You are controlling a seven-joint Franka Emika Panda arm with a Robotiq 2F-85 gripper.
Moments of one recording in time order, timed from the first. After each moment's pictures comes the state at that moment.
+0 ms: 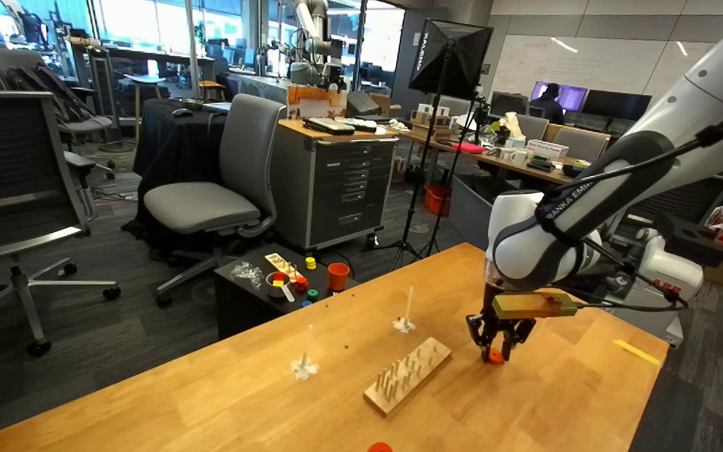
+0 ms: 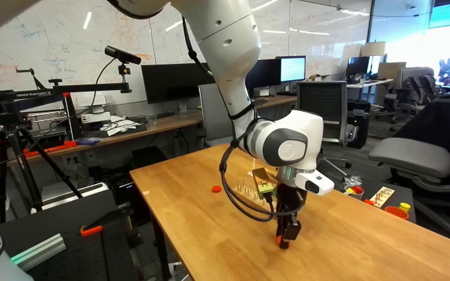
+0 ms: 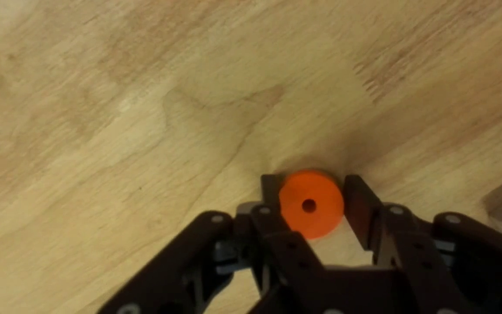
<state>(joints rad) 0.06 0.95 -0.12 -1.79 0.14 2.53 0.45</state>
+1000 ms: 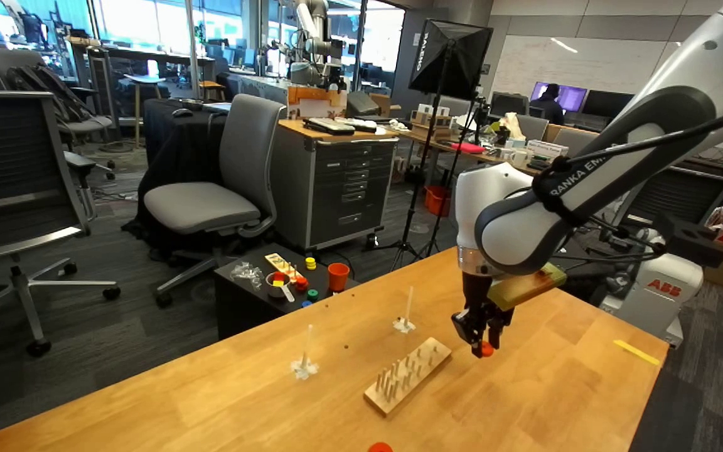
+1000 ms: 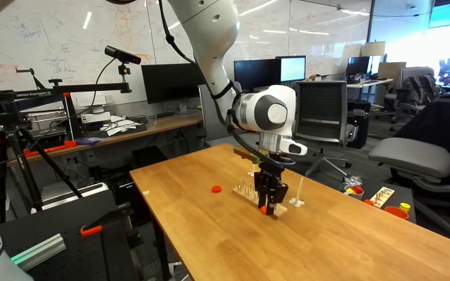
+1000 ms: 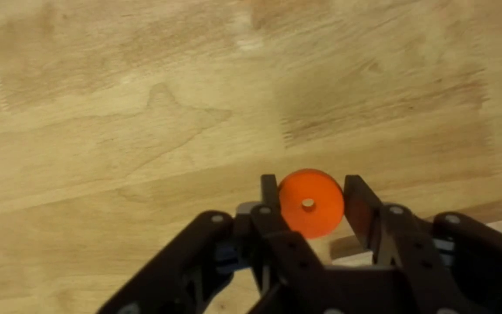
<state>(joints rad) 0.18 0.85 -0.10 -1.76 -0.04 2.32 0.32</state>
